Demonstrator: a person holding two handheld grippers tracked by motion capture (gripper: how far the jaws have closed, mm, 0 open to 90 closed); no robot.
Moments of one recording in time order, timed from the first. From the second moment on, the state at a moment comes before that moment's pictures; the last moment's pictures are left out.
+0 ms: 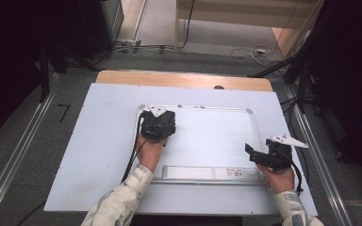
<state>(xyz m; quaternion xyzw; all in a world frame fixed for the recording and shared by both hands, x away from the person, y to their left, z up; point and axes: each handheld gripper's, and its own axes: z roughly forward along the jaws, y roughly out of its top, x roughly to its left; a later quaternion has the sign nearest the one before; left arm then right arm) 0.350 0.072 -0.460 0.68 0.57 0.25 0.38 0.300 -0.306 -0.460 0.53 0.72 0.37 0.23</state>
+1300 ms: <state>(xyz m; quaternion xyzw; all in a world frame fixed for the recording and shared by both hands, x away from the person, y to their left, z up) 0.399 0.100 -0.489 0.64 0.65 0.28 0.31 0.300 -0.309 -0.460 0.54 0.72 0.38 0.23</state>
